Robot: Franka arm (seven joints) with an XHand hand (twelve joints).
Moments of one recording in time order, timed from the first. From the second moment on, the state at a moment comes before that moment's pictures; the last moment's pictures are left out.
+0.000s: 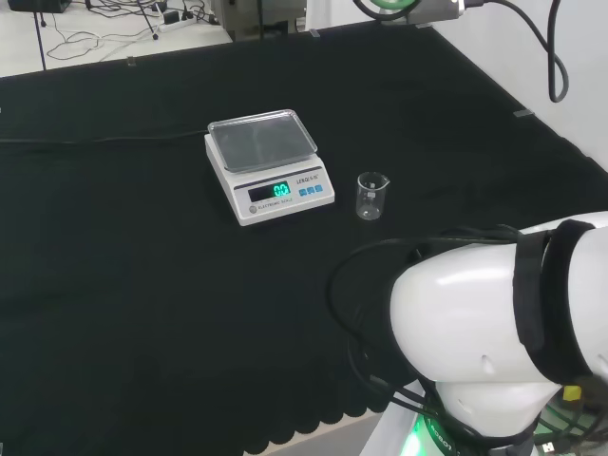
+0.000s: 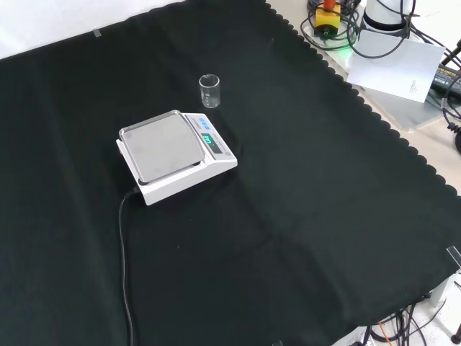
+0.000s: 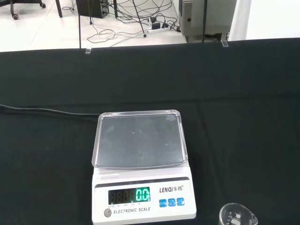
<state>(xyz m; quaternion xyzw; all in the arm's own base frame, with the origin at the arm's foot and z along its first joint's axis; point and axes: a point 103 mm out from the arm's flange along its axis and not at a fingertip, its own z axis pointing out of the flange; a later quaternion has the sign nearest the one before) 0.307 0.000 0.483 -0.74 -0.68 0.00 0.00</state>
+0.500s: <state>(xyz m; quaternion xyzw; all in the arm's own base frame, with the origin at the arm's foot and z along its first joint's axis) 0.319 -0.003 0.461 -0.74 -0.67 0.00 0.02</state>
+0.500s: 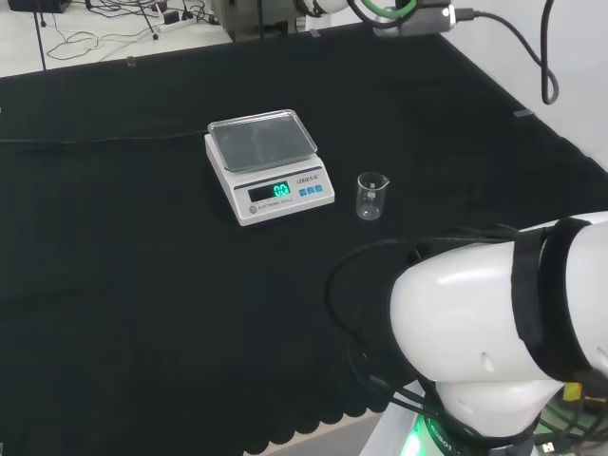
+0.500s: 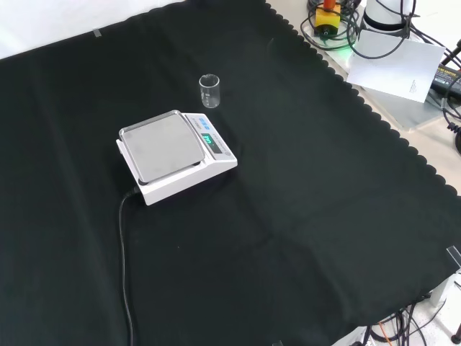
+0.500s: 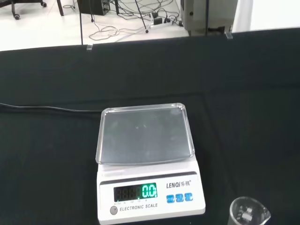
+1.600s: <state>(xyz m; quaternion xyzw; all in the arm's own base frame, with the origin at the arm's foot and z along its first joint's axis) 0.332 -0.012 0.333 -0.75 -0.66 0.02 0.06</state>
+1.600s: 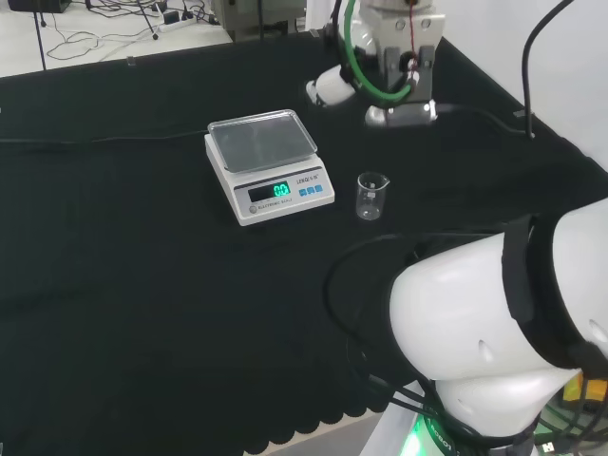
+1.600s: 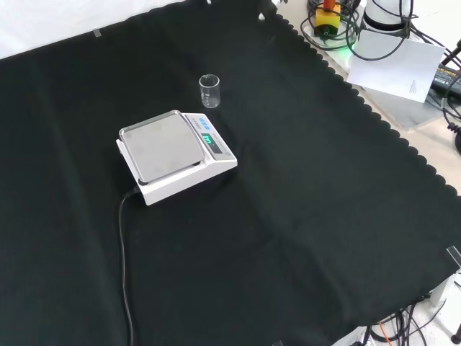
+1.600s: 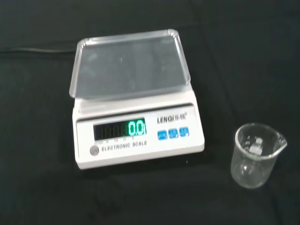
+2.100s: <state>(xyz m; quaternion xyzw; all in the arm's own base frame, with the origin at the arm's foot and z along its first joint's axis) 0.333 -0.015 0.290 -0.75 -0.66 0.02 0.05</state>
